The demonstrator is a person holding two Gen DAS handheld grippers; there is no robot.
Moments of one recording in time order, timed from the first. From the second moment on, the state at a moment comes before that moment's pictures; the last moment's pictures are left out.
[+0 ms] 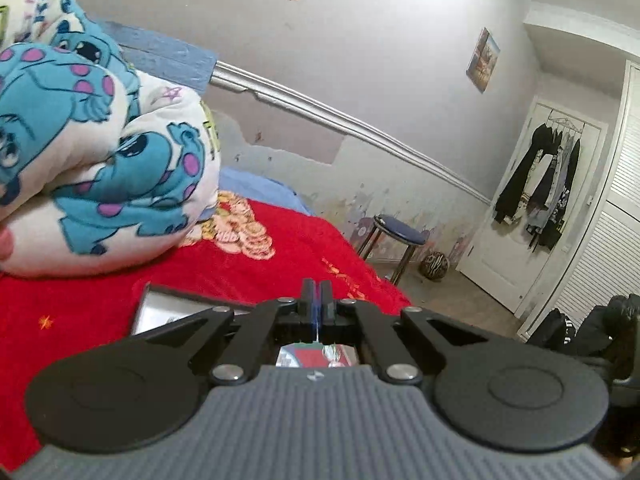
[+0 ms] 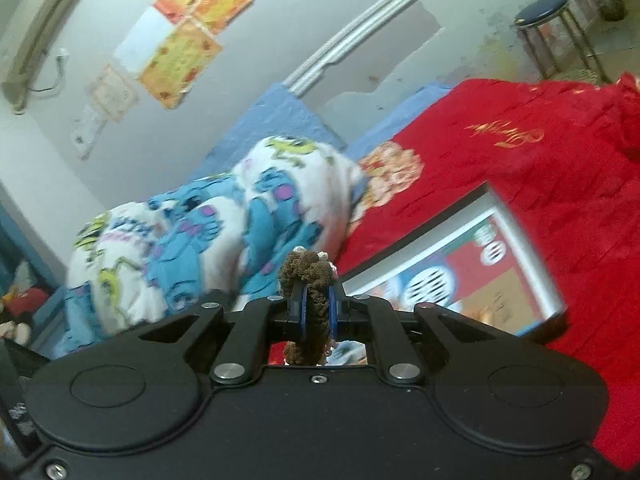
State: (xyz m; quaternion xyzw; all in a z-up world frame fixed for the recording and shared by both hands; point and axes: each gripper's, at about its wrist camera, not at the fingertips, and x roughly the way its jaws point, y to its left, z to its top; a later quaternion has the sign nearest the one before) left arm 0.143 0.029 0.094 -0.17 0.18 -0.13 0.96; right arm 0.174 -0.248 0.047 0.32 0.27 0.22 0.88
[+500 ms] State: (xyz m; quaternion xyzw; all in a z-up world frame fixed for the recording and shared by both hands) left arm 0.227 -0.045 -0.006 -0.08 0.26 -0.13 0.96; right arm 0.277 -0.283 -0.036 0.34 0.35 0.14 0.86
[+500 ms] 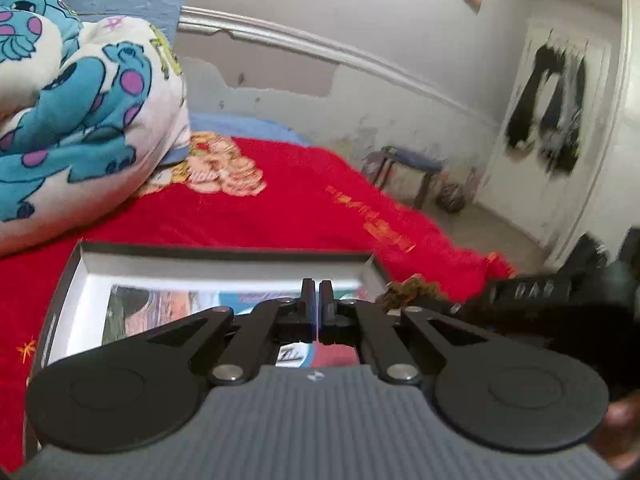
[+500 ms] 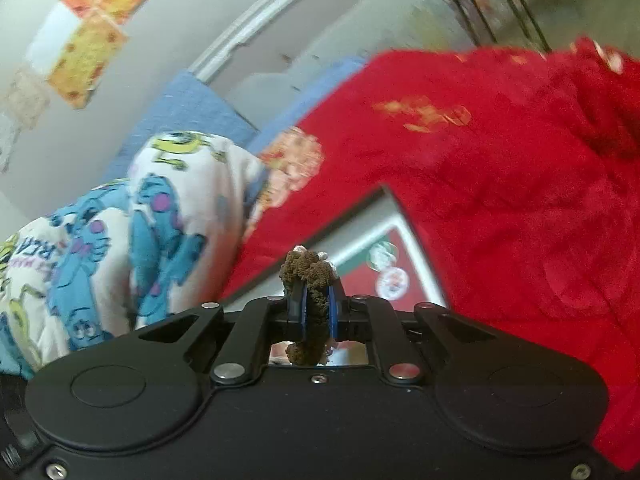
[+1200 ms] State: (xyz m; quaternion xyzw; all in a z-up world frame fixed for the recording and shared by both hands) left arm 0.188 -0.103 -0.024 0.04 0.27 -0.03 0.96; right arm 0.276 -0.278 -0.040 0.31 0.35 0.14 0.87
